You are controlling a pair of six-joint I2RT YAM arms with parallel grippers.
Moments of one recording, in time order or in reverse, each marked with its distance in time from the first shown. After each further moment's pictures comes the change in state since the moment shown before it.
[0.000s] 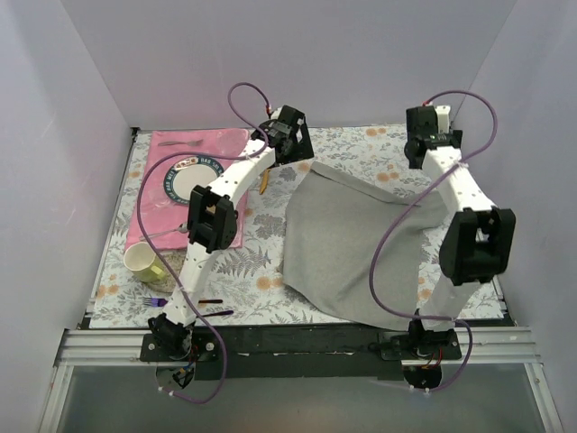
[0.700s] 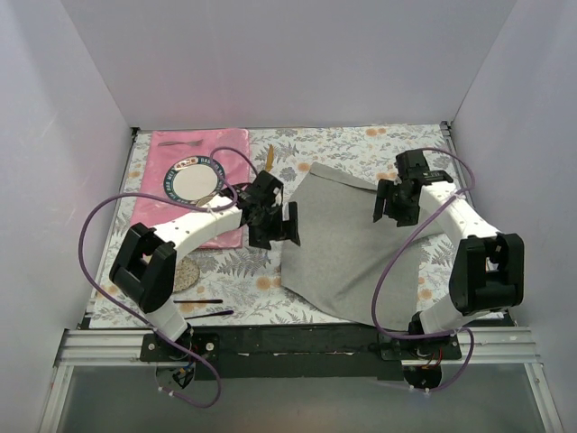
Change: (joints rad) left arm -0.114 -0.822 -1.190 0.140 0.408 -0.039; right arm 0.046 -0.183 -0.362 -0.105 -0.746 0.214
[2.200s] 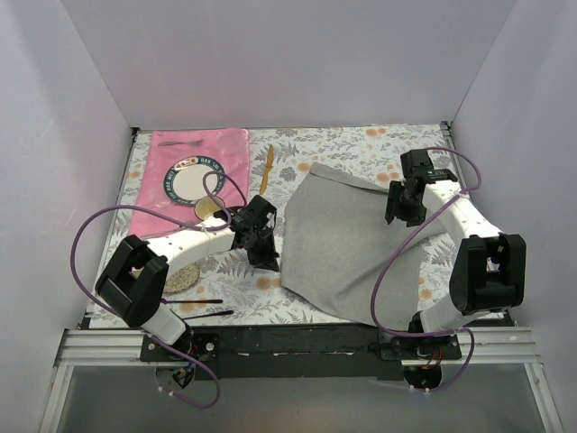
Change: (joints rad) left arm -0.037 -0.120 -0.278 0.078 -0.001 -0.185; right arm -0.024 0.002 0.013 -0.034 0.112 -0.027
